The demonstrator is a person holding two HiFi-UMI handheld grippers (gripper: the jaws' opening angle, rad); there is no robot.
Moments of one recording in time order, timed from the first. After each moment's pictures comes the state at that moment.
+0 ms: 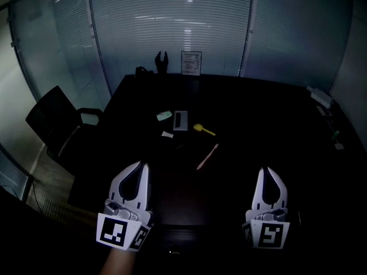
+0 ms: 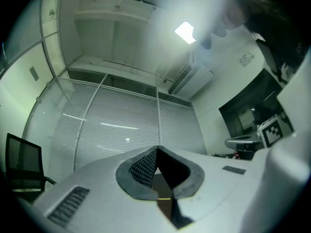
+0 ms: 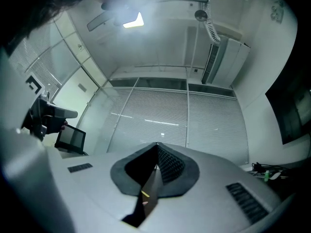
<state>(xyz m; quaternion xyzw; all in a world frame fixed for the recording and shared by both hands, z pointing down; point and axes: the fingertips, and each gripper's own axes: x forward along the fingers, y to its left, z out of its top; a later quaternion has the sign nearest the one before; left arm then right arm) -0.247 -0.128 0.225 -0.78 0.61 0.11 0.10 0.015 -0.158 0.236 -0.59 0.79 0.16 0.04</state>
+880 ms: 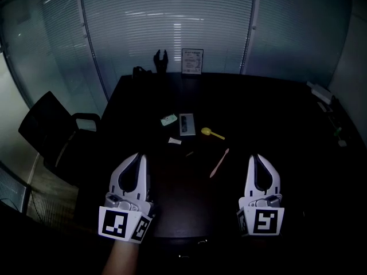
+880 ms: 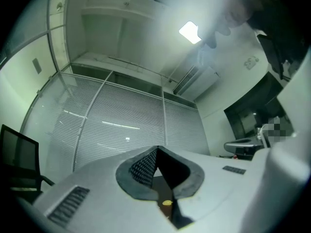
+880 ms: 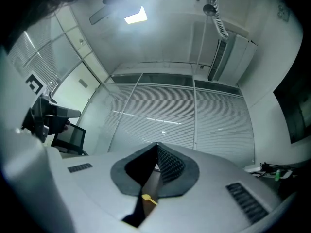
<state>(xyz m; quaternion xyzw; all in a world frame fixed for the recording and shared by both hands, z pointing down) -0.332 -0.209 0.231 -0.78 0.60 0.12 0.09 -0.083 -0.235 0.243 -0.59 0.79 0.16 0.03</state>
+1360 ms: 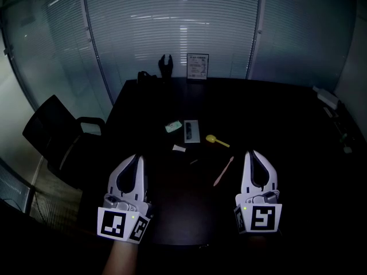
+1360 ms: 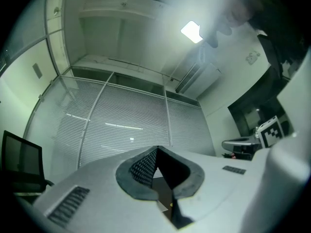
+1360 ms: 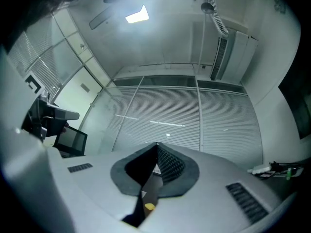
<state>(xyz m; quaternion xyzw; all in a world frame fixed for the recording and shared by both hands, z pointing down) -0.348 -0.232 0.221 -0.77 0.62 0.11 0.10 -0.099 -0.276 0.228 -0.58 0.80 0.16 0.04</state>
